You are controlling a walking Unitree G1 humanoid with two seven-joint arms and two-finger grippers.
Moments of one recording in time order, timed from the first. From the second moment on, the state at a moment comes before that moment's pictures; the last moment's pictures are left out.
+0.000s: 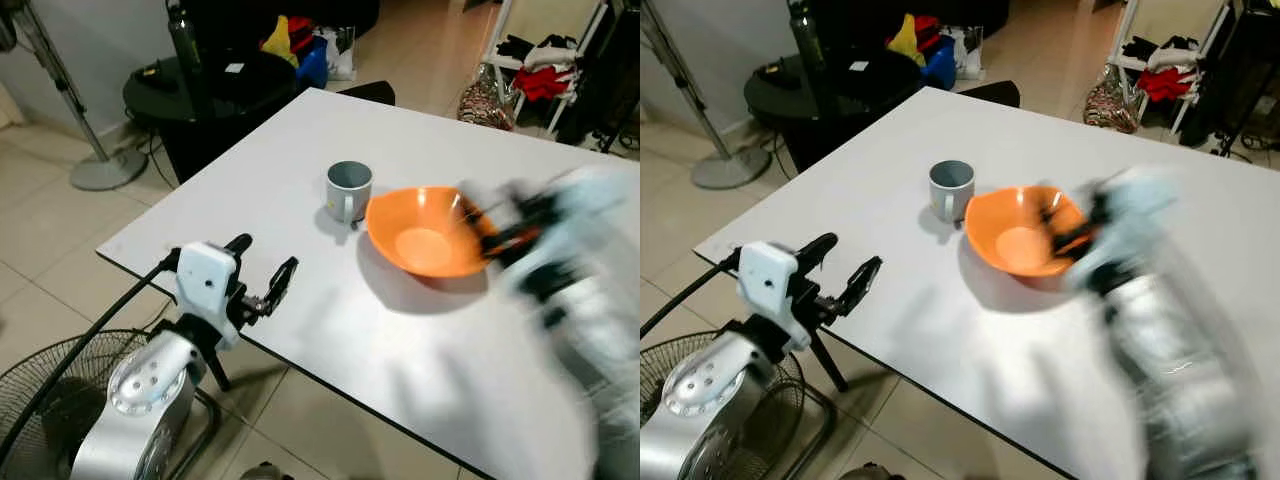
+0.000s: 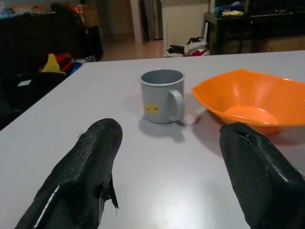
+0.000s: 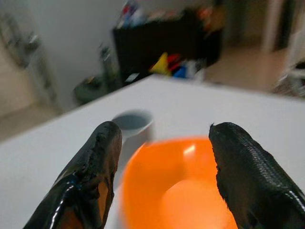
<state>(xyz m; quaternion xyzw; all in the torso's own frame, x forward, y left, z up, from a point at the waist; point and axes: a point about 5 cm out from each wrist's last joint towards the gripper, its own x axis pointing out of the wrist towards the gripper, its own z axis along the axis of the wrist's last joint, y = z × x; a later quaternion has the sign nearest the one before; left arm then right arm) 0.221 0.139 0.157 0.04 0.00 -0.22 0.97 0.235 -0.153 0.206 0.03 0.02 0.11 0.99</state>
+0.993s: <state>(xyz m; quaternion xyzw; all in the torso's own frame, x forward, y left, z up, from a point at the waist) 0.227 0.149 0.155 0.10 0.01 -0.13 0.99 0.222 -0.146 0.174 -0.03 0.00 0.12 0.99</state>
